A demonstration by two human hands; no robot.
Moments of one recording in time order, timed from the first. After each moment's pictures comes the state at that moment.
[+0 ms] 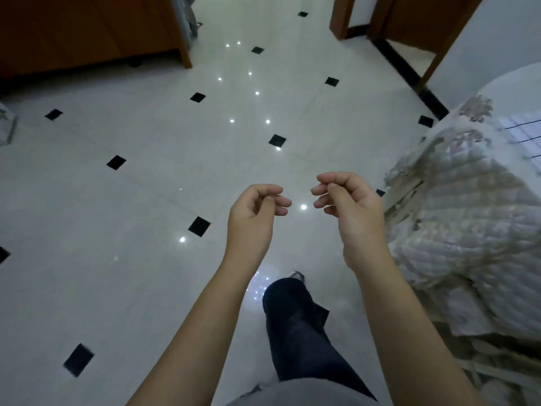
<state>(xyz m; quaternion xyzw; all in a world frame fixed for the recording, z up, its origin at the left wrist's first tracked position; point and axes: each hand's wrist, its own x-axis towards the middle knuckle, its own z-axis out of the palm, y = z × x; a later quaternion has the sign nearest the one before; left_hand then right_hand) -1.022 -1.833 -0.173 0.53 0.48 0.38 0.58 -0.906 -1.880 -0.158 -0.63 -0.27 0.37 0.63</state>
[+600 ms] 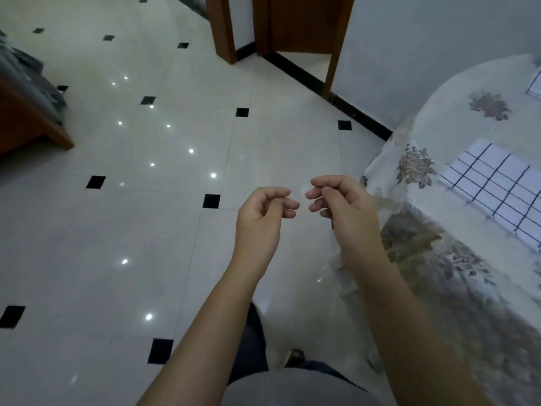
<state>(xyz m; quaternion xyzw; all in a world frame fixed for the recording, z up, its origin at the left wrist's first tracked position) -0.744 -1.547 -0.161 0.61 0.35 0.23 0.67 -0.668 -1.628 -0.149 -0.68 -0.13 0.24 0.68</state>
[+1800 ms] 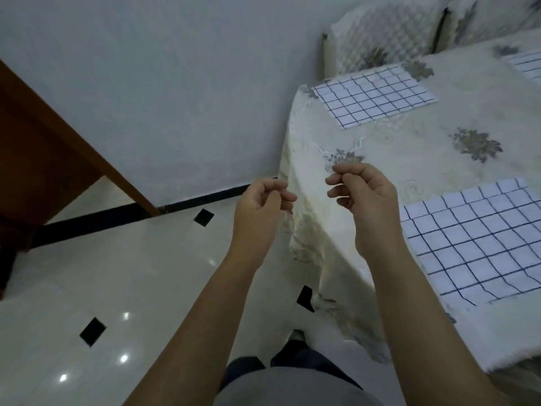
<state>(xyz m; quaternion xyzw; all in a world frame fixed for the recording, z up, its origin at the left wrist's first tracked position) -0.134 -1.411 -0.134 0.73 -0.05 -0.13 0.67 -0.181 -1.539 -0.124 -0.60 0.26 -0.20 0.73</state>
